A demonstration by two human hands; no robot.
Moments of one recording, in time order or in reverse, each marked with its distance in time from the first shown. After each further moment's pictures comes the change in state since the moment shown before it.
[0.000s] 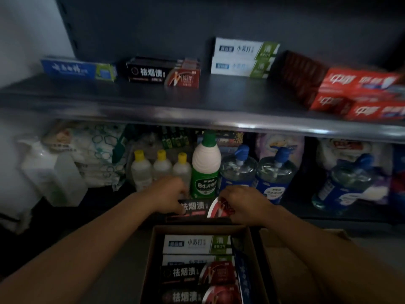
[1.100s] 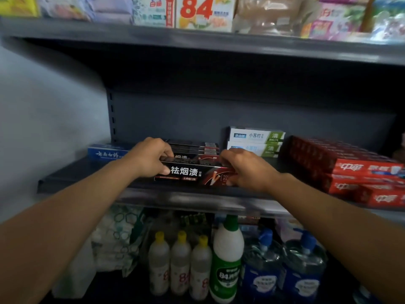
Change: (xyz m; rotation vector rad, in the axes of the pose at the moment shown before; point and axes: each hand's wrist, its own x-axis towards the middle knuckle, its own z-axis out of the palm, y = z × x) left_hand -0.030 -0.058 -0.246 -0.038 0.610 -0.148; right_hand 0.106 0.004 -0.241 -0.083 0.399 0.067
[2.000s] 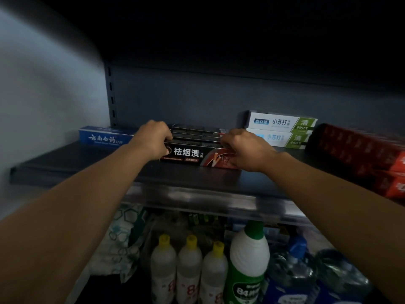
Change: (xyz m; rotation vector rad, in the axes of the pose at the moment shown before) left_hand 0.079 -0.060 0.053 0.134 0.122 -0.094; right_hand 0.097 0.021 0.069 -0.109 0.027 0.009
